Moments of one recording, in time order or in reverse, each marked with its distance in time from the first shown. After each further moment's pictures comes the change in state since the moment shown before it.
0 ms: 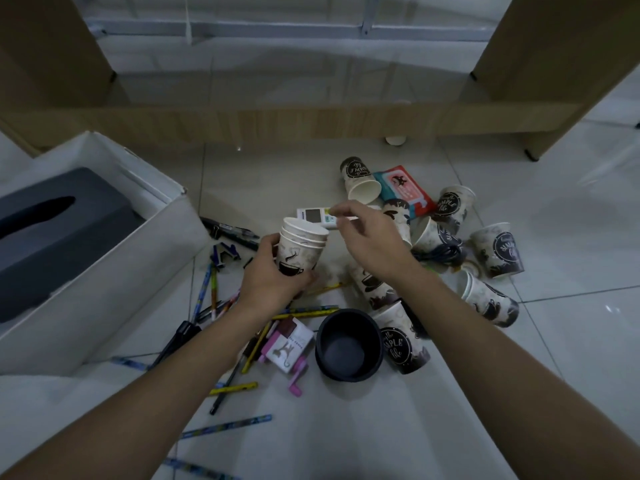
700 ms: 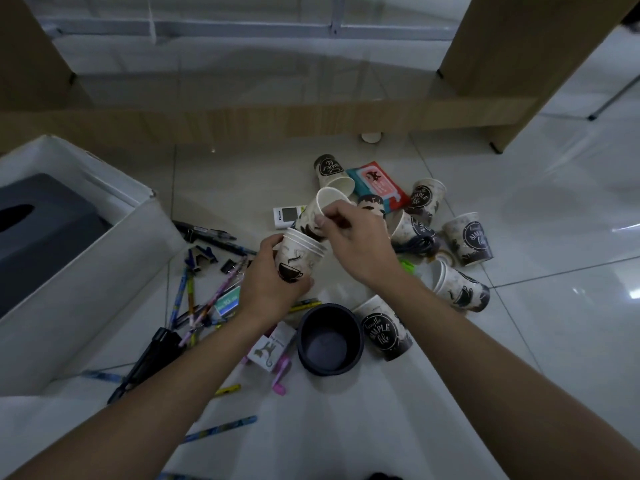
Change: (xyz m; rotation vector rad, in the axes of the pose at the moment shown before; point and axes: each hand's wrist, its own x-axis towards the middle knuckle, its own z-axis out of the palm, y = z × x) left_hand -0.010 0.005 0.027 0.075 -0.032 0.148; right_hand -0.022 -0.004 -0.006 0.002 0.220 -0.069
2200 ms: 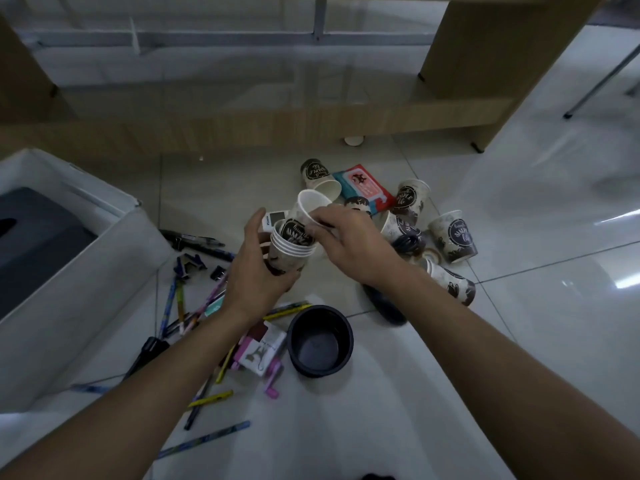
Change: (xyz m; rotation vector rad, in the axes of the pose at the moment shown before) left_hand 0.017 -0.001 -0.004 -0.050 -0.020 0.159; right_hand 0.002 0.000 -0.022 -0.158 -0.165 -0.221
